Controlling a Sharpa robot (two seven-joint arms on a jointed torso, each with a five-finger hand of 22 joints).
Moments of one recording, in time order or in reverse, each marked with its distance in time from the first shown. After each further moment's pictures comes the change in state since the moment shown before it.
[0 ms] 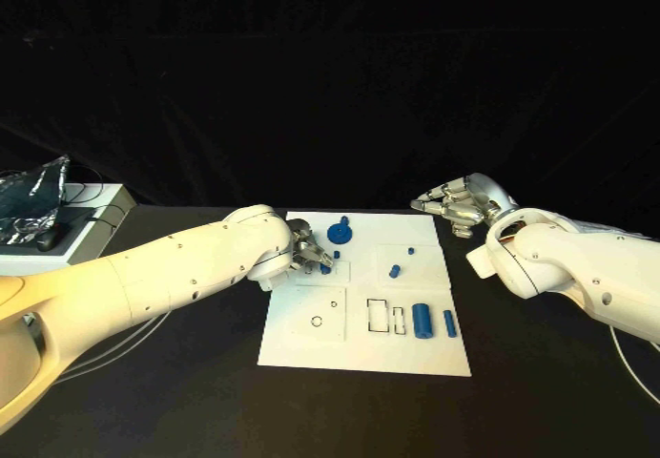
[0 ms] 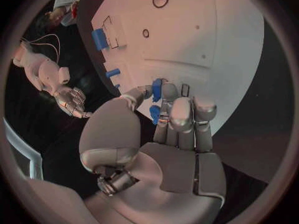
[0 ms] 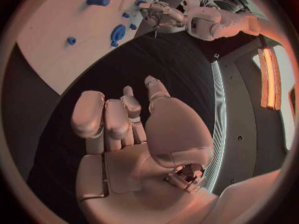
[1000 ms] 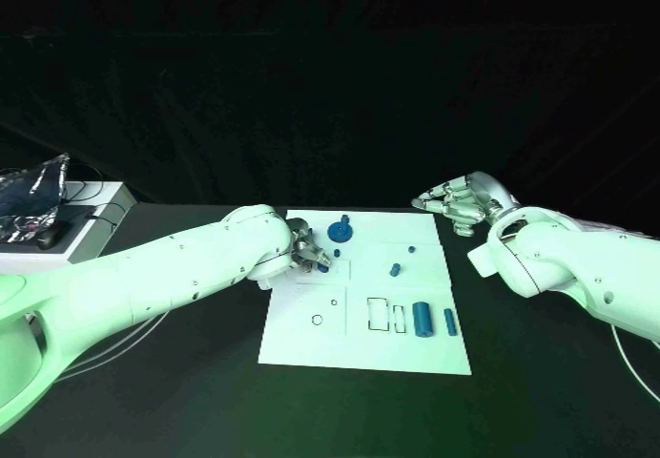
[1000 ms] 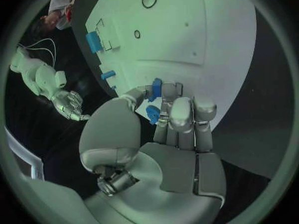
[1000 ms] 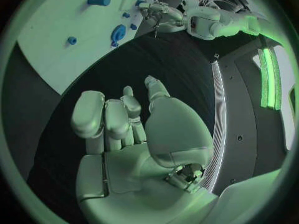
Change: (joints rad) left arm -0.003 0.000 -0.005 -0.005 -0.043 0.002 -0.010; left_hand 0.000 0.000 0.000 0.000 -0.001 0.000 0.000 -0.012 0.014 0.002 0.002 -0.004 0.004 0.003 0.003 0.000 0.000 0.000 0.003 0.004 0.000 0.010; right arm 0.000 -0.003 0.000 0.001 0.000 0.000 0.001; right_hand 0.000 0.000 0.000 0.000 0.000 0.000 0.000 0.000 0.000 0.002 0.002 0.000 0.000 0.000 0.000 0.000 0.000 0.000 0.000 0.000 0.000 0.000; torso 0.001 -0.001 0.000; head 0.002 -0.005
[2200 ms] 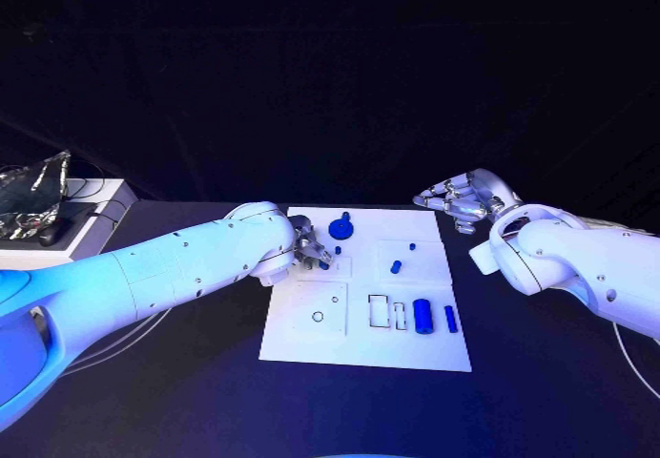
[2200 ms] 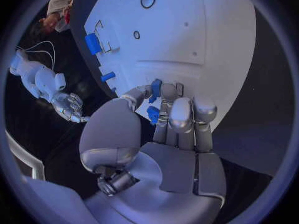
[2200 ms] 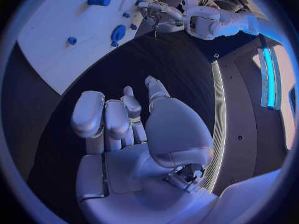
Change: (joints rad) left arm 0.000 0.009 -0.001 -0.005 -0.018 0.006 0.000; left_hand 0.005 -0.005 -0.021 -0.021 -0.006 0.010 -0.010 0.011 0.012 0.016 -0.006 0.007 -0.017 0.002 0.002 0.005 -0.002 0.000 0.019 0.019 -0.005 0.033; right arm 0.000 -0.002 0.000 0.003 0.000 0.001 -0.001; right_hand 0.000 0.000 -0.003 0.003 0.000 0.000 0.000 0.000 -0.002 0.001 0.001 0.000 0.000 0.000 0.000 0.000 0.000 0.000 0.000 0.000 0.000 0.001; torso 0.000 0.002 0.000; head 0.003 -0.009
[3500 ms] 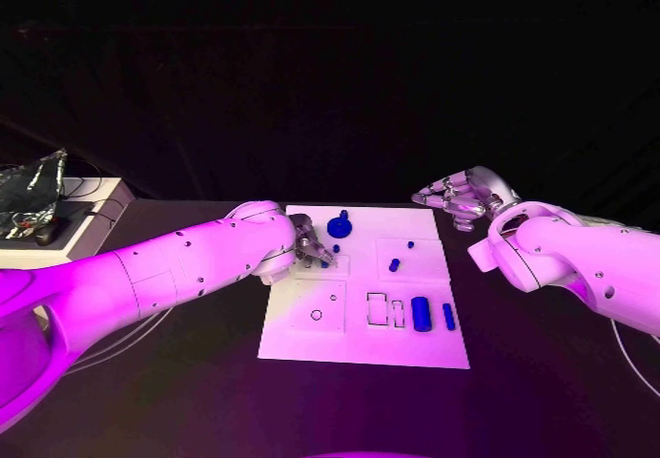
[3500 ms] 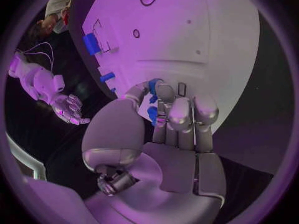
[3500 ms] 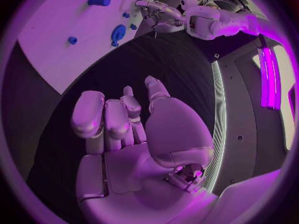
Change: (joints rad) left arm 0.000 0.015 -0.004 -0.011 -0.015 -0.005 -0.003; left_hand 0.066 0.059 -0.246 0.000 -0.017 0.069 -0.053 0.044 -0.004 0.049 -0.033 0.022 0.003 -0.008 -0.014 0.012 -0.082 -0.016 0.033 -0.025 -0.022 0.052; right arm 0.000 -0.003 0.000 0.001 0.000 0.000 0.000; right_hand 0.000 0.000 0.000 0.000 0.000 0.000 0.000 0.000 0.000 0.000 0.000 0.000 0.000 0.000 0.000 0.000 0.000 0.000 0.000 0.000 0.000 0.000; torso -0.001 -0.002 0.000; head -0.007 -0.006
